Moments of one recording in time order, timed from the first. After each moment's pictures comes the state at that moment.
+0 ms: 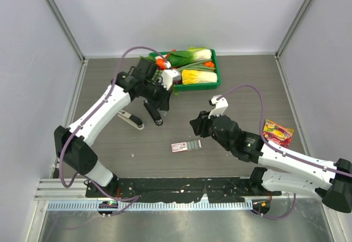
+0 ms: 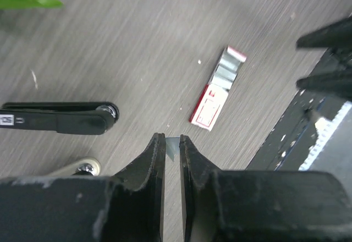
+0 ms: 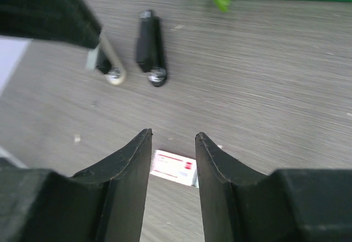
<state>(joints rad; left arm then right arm) -0.59 1.58 1.52 -0.94 0.39 0.20 1.02 0.95 0.70 -0.16 0.46 0.55</state>
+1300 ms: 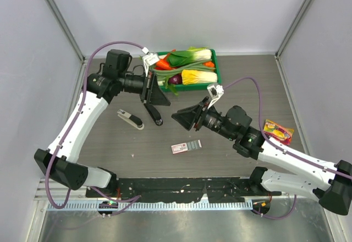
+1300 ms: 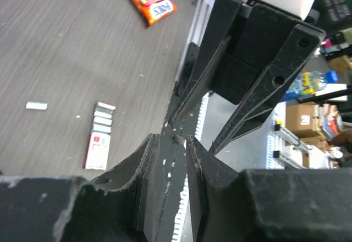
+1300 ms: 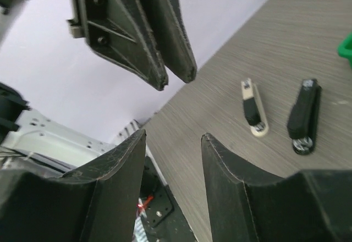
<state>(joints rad) -0.40 1.38 1.55 -0.81 1.06 -0.11 0.94 0.96 0.73 0.33 -0.08 0.64</state>
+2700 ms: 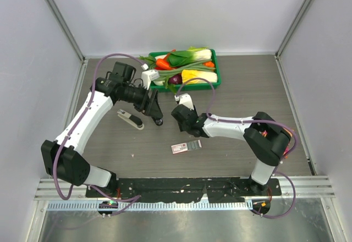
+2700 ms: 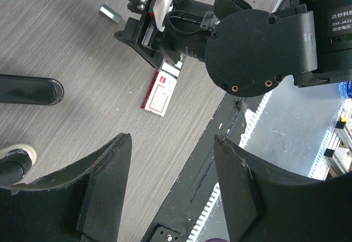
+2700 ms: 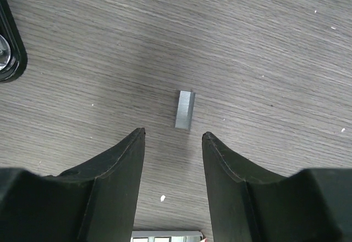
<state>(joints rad) -0.34 1.42 1.38 -0.96 0.77 0.11 0.93 1.73 1.01 -0.19 0.51 0.42</state>
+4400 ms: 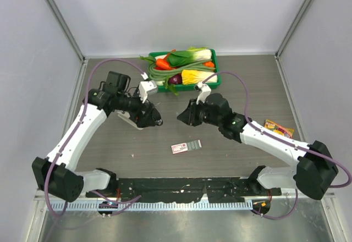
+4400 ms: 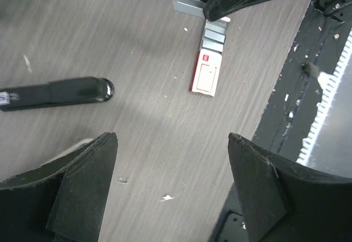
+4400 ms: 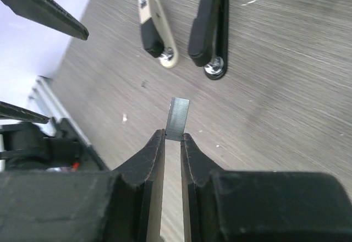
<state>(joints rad) -0.34 1.29 1.24 -0.93 0.69 0.43 0.79 1.25 0.82 0.01 -0.12 0.54</state>
